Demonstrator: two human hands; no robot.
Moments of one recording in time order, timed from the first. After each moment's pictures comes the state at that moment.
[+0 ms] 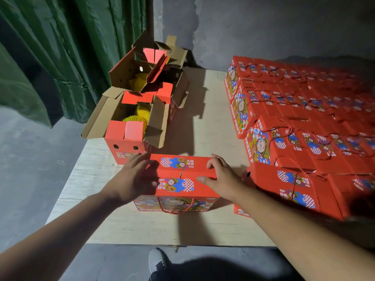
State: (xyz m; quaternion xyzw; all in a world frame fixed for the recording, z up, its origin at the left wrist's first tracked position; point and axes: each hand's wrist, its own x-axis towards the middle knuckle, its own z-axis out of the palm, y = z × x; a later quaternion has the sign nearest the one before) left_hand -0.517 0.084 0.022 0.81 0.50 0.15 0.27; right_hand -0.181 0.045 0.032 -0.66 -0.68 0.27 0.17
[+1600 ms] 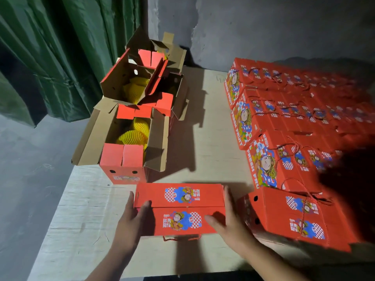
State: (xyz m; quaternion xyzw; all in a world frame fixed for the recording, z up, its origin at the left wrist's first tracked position) left_hand -0.500 0.071 -0.002 0.40 0.65 0.32 0.56; right_hand -0.200 0.016 0.017 -0.70 -0.57 0.38 0.20
